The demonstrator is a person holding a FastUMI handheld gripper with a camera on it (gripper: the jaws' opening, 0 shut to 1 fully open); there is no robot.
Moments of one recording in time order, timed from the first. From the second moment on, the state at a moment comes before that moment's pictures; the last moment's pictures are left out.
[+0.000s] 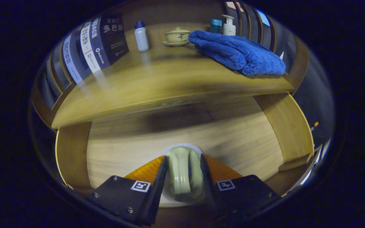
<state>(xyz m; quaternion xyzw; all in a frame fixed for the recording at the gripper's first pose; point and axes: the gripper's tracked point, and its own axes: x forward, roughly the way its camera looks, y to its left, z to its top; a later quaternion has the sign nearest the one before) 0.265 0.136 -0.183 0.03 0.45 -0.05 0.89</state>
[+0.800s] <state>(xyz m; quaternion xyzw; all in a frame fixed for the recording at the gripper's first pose) 0.279 0.115 -0.162 -0.02 0.38 -0.12 0.92</state>
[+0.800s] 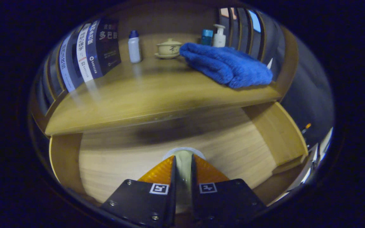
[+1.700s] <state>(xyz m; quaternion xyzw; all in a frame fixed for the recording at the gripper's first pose) 0.266 0.125 -0.016 -0.05 0.22 -0.14 0.97</state>
